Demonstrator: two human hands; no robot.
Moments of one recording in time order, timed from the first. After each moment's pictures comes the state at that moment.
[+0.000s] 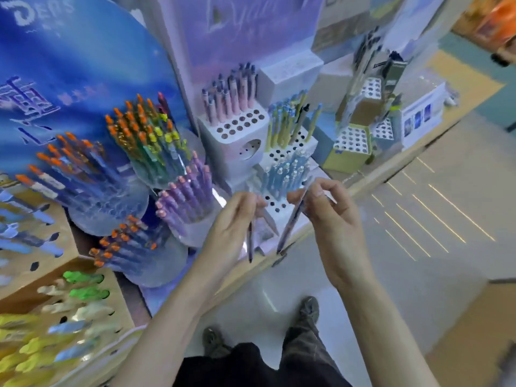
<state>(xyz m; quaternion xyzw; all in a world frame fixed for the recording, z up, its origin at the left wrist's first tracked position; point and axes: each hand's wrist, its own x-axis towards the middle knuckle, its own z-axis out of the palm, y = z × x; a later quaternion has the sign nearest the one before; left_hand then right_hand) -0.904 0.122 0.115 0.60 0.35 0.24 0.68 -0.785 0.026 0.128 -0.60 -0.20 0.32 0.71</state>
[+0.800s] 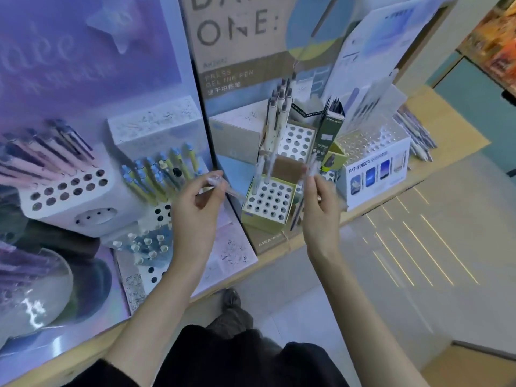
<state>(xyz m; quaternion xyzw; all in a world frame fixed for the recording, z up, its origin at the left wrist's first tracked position) -0.633 0.140 0.093 0.58 0.46 0.42 0.52 -0.483 0.059 0.085 -0.75 -0.28 0.20 0.57</state>
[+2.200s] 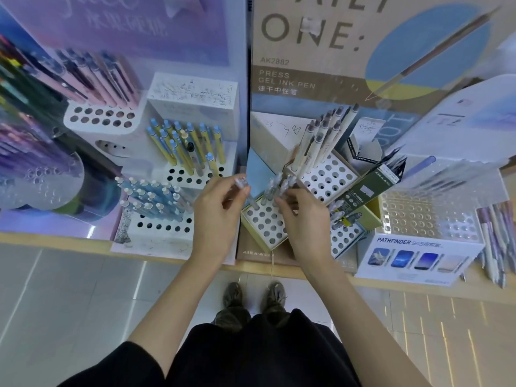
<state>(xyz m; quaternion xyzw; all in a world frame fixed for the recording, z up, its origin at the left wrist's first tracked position) -0.561 0.115 0.075 0.55 0.62 0.45 0.33 -0.413 0.117 0.057 -0.68 -0.63 0.21 0.30</state>
